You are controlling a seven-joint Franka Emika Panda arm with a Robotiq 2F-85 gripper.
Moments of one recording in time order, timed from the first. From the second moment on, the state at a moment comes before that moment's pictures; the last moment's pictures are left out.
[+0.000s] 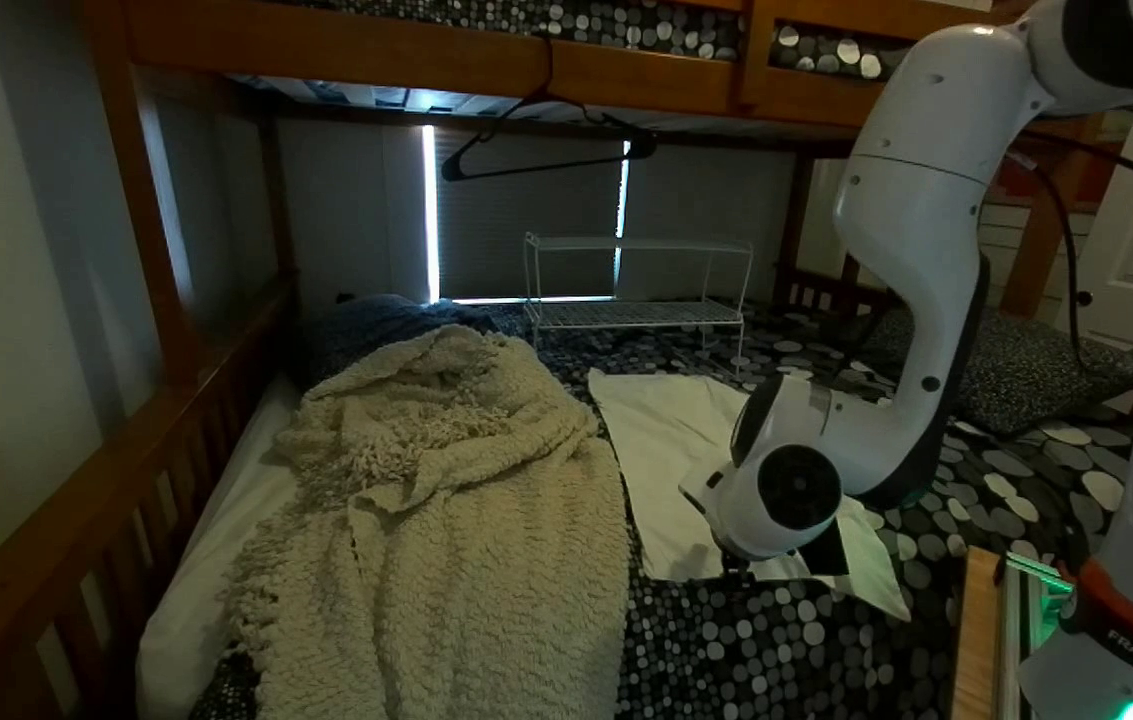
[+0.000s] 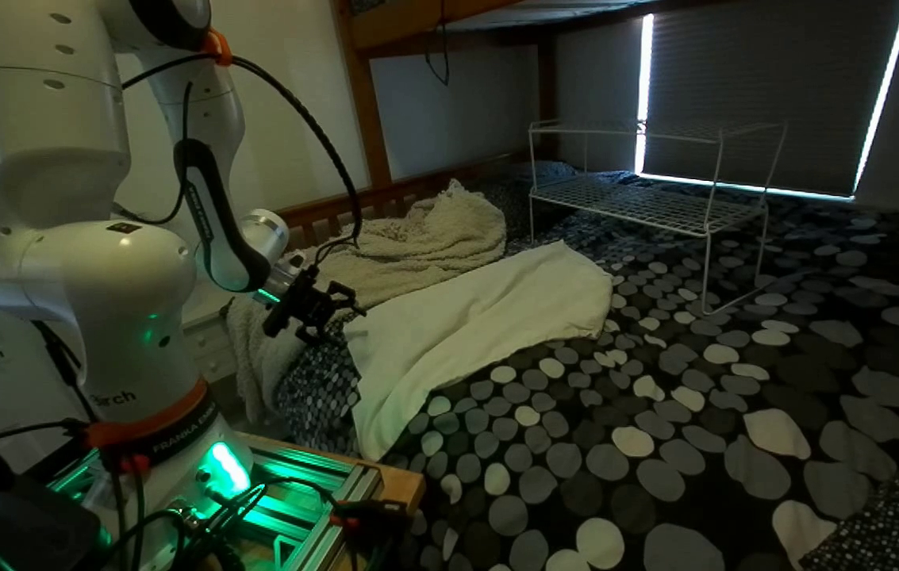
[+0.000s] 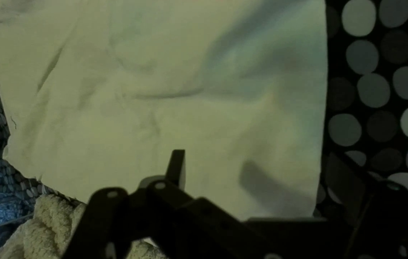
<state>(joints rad) 0.09 0.32 0.20 -2.62 -1.65 2.36 1.15</state>
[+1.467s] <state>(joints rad) 0.12 0.47 0.23 -2.49 -1.67 2.17 1.27</state>
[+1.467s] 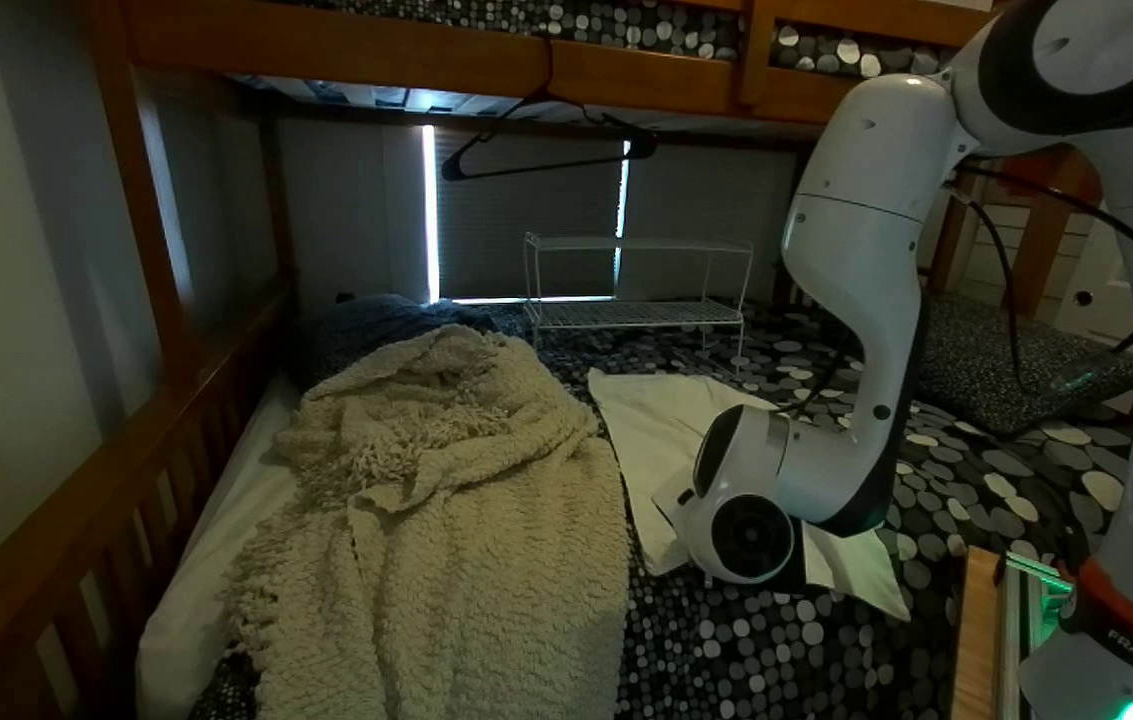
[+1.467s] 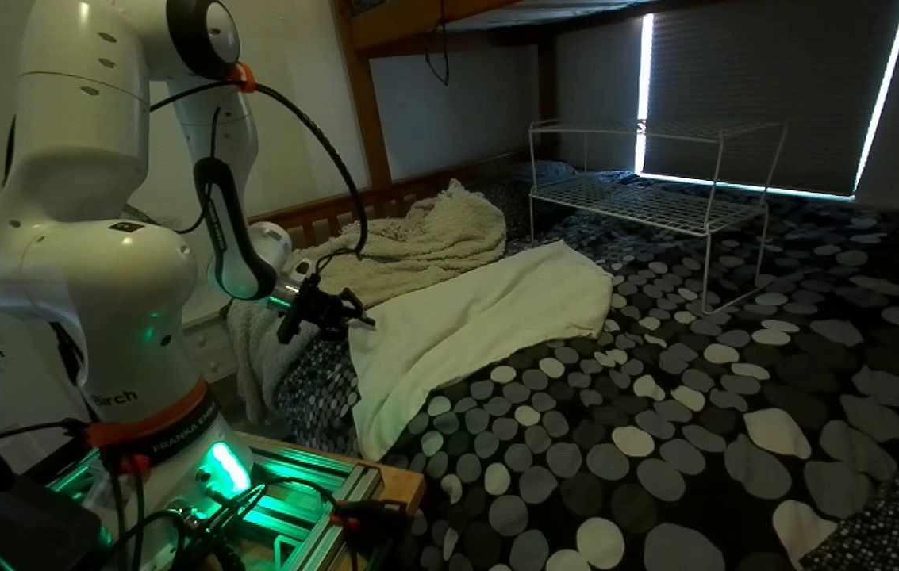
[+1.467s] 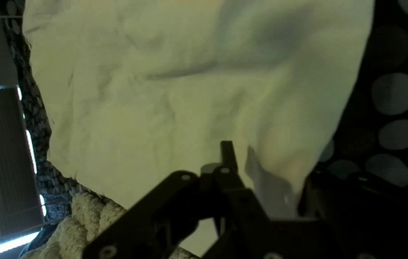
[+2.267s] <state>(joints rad) 0.11 0.33 0.23 -2.51 -1.56 2.24 0.81</state>
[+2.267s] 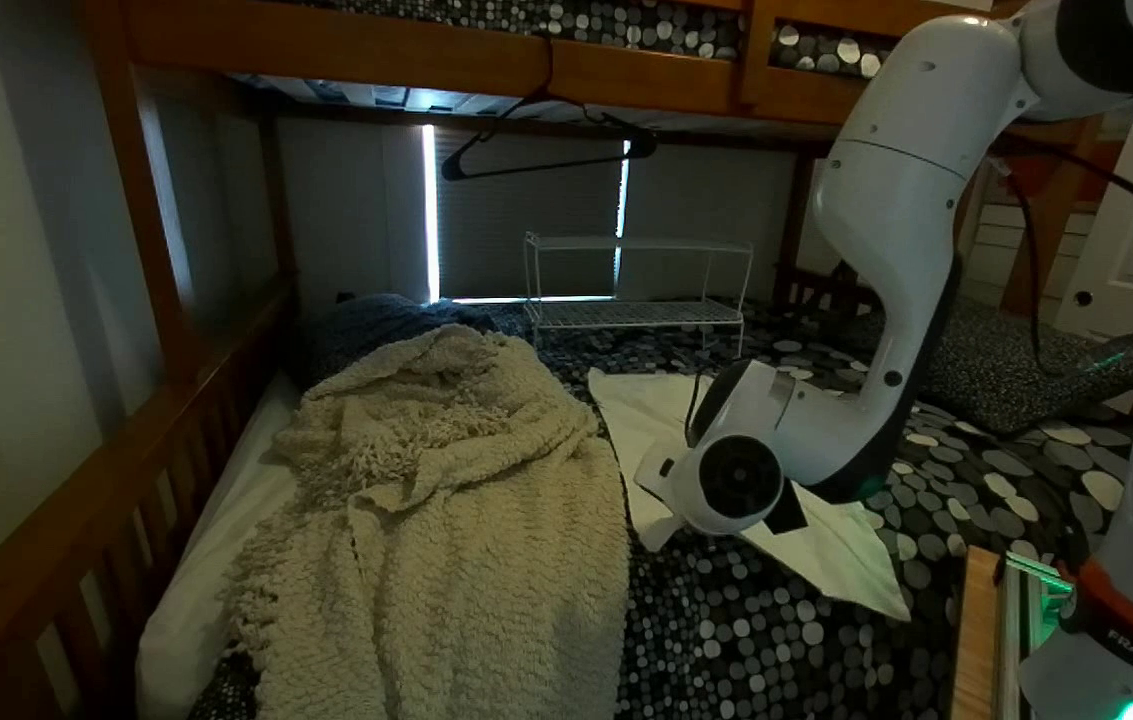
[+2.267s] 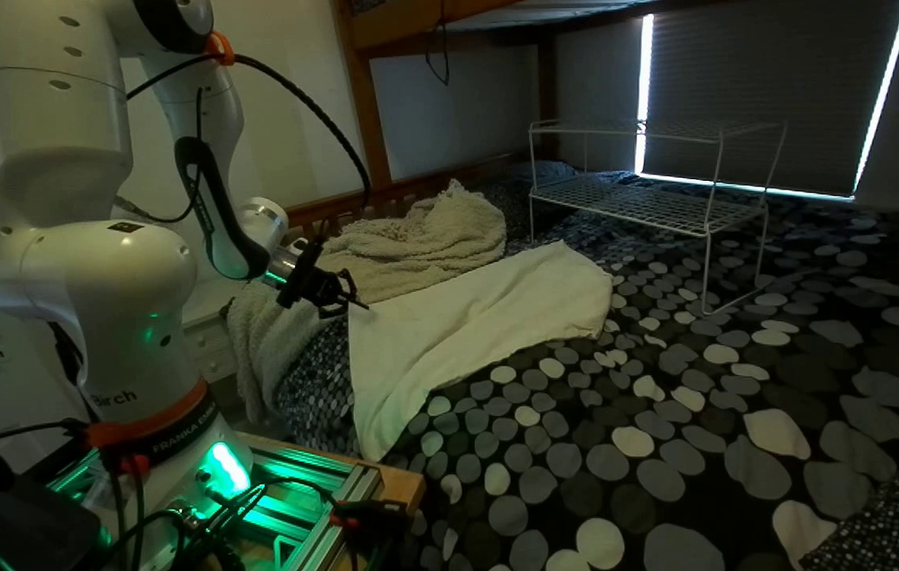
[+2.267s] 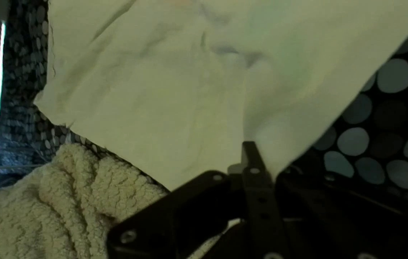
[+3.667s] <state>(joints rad) 0.05 0.13 0.11 -2.44 -1.24 2.19 0.14</state>
